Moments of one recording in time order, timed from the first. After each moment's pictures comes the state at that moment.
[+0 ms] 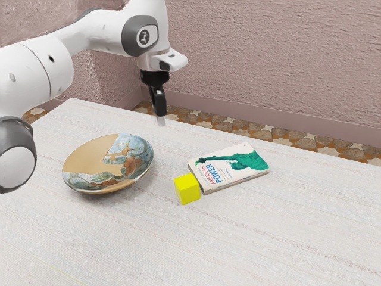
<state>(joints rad) -0.21 0.50 0.17 -1.16 -0.07 1.55 0.77</state>
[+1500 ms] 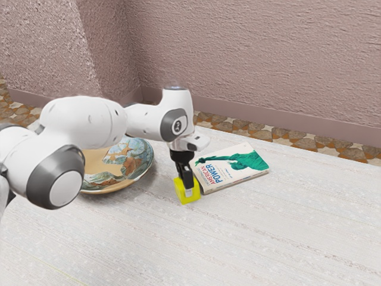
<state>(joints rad) -0.27 0.77 0.21 -1.37 -0.26 1.94 0.81</state>
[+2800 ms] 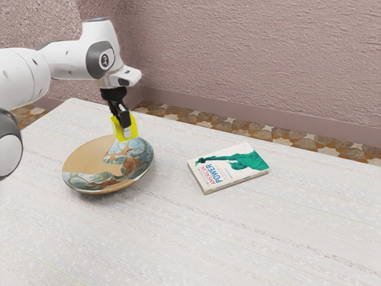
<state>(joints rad) -0.14 0.43 0.37 -1.46 -0.18 1.82 0.80</state>
